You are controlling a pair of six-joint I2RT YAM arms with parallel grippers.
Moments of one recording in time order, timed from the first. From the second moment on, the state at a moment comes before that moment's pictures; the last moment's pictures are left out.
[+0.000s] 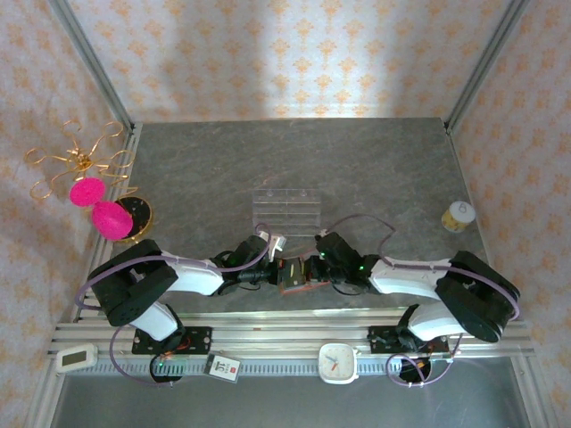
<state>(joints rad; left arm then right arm) -0.82 1.55 0.43 0.43 0.24 -0.72 0.85 1.37 0.42 0.08 -0.12 0.89</state>
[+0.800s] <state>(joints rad) -0.84 1.50 0.39 0.40 0.23 -0.72 0.83 1.36 0.35 0.23 -0.13 0.97</state>
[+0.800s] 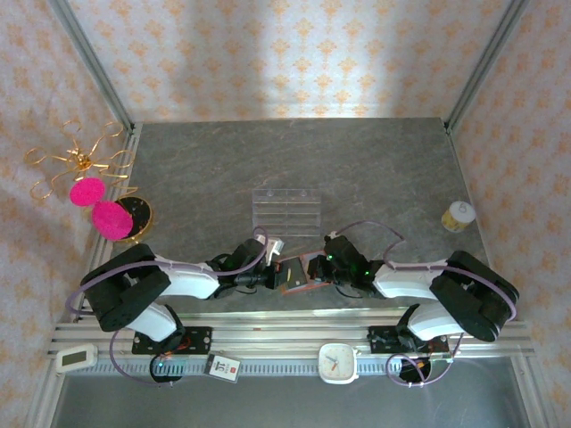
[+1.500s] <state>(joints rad) -0.83 1.56 0.40 0.47 0.24 -0.70 0.80 1.36 0.30 0.33 -0.23 0.94</state>
